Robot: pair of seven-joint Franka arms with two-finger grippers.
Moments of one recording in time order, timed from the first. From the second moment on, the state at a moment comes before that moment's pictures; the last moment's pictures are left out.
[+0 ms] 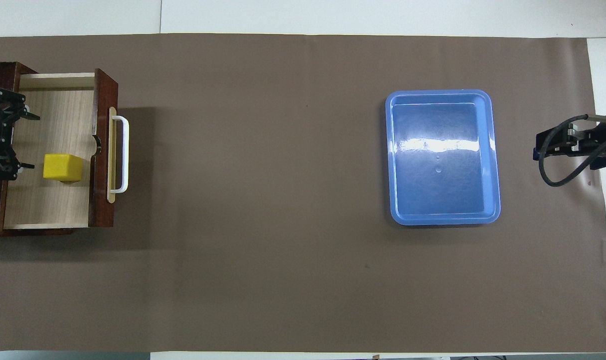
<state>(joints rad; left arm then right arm) 0.04 0.04 0.06 -1.91 0.04 1.98 -1.48 -0.05 0.00 -0.01 -1.65 -0.02 1.57 0.16</state>
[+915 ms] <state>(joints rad) 0.04 0.03 0.05 -2.08 0.06 2.18 -1.58 0.11 0.23 0.02 -1.63 0.55 1.77 1.39</state>
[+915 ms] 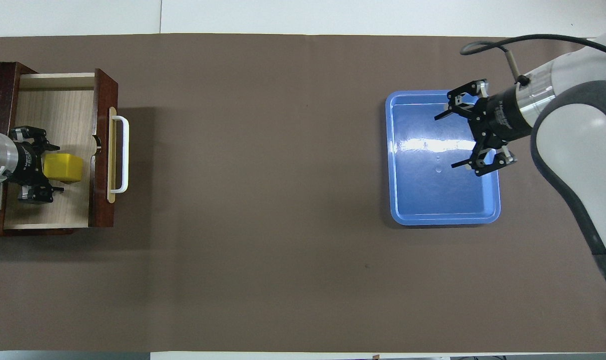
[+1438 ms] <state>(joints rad) 0.02 0.04 0.05 -1.92 0.08 2.02 -1.60 0.27 0.34 0.02 -1.61 0.80 1.95 1.49</state>
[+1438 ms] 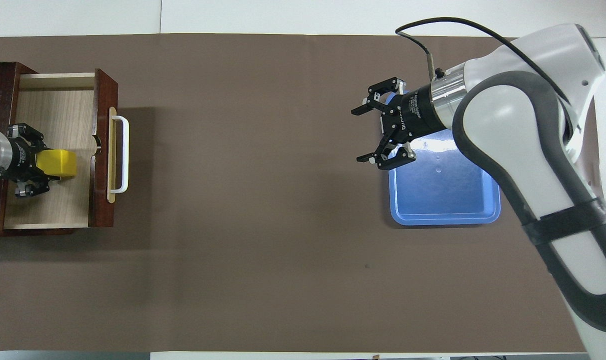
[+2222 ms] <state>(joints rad) -0.37 0.09 0.03 -1.73 0.08 1.79 -2.13 0.38 0.43 0.02 -1.53 0.84 2.00 1.37</state>
